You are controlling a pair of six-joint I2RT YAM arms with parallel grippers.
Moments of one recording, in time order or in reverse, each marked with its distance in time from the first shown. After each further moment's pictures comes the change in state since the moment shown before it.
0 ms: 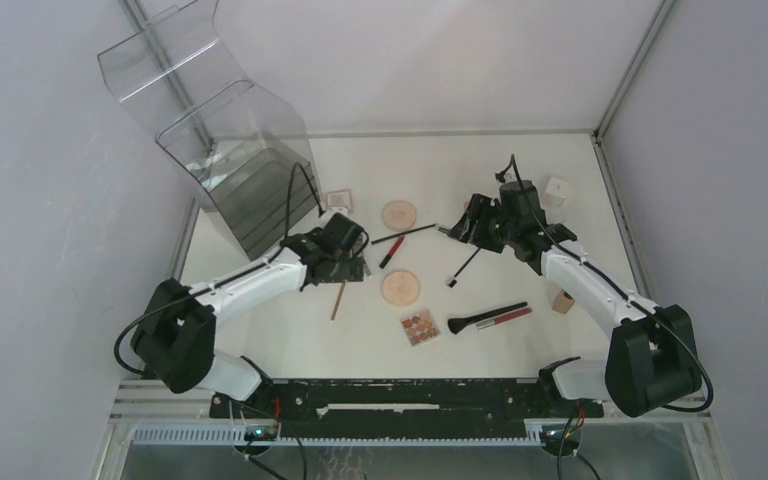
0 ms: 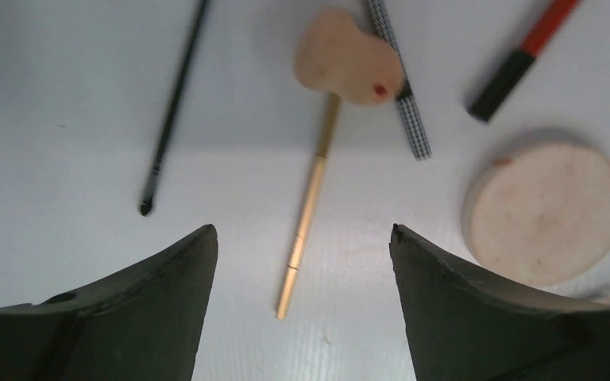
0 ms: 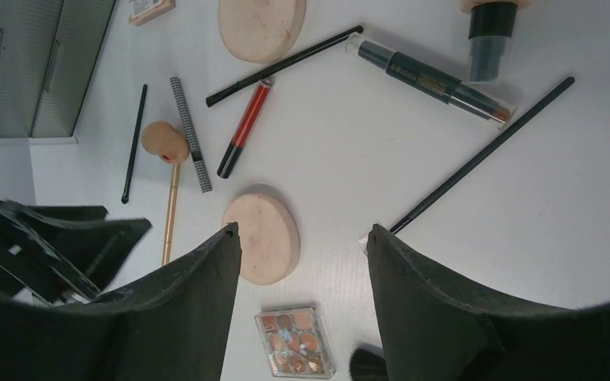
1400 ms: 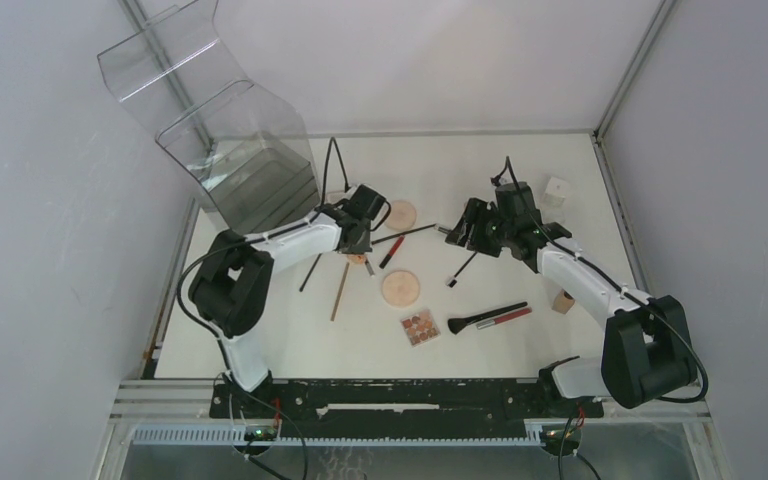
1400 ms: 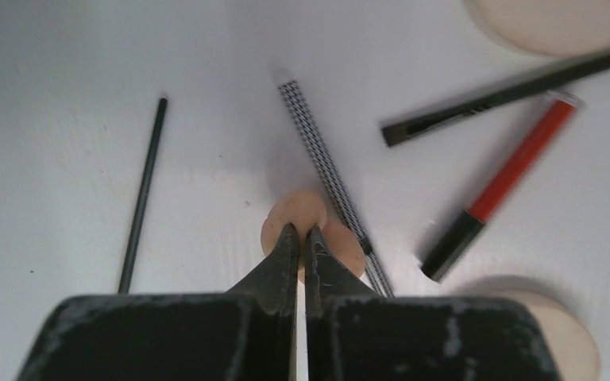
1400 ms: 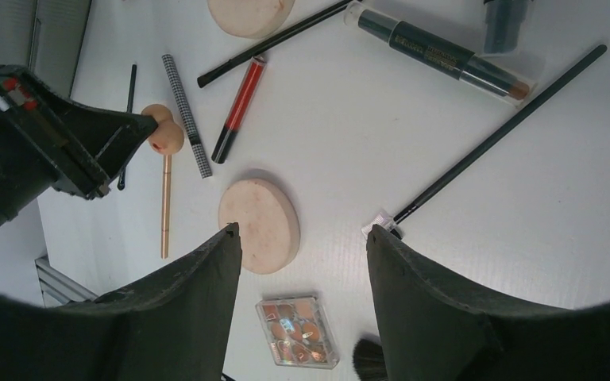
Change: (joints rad) left arm 0.105 0.368 0.304 0.069 -0.020 0.120; right arm 0.004 0.046 0.000 -0.009 -0.037 0.018
